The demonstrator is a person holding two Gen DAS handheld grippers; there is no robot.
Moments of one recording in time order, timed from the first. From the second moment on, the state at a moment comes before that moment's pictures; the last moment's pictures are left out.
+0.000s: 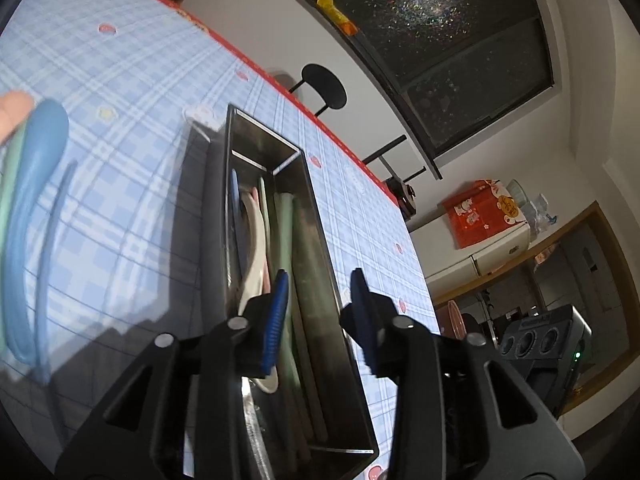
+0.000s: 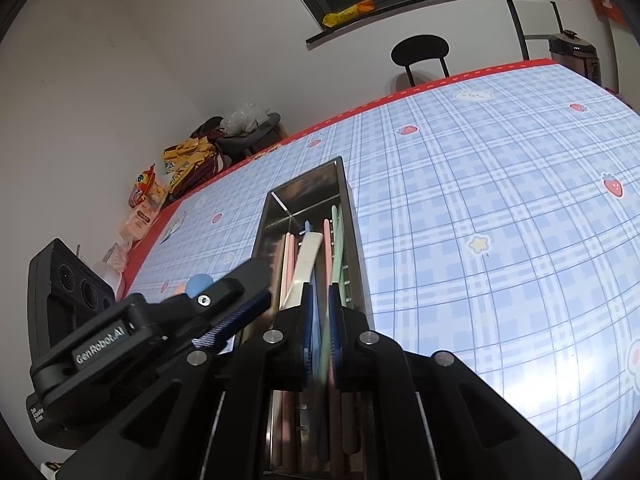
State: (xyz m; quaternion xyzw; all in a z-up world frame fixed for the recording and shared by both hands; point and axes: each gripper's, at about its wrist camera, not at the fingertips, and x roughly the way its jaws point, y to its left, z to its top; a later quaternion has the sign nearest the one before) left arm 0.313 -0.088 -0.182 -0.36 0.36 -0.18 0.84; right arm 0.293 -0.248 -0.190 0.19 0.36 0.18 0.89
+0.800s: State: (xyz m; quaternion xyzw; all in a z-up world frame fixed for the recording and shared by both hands) left arm 0.267 0.028 -0.128 -0.30 0.32 -0.07 0.90; right arm 0.271 -0.212 -0.165 0.07 0.30 0.11 0.94
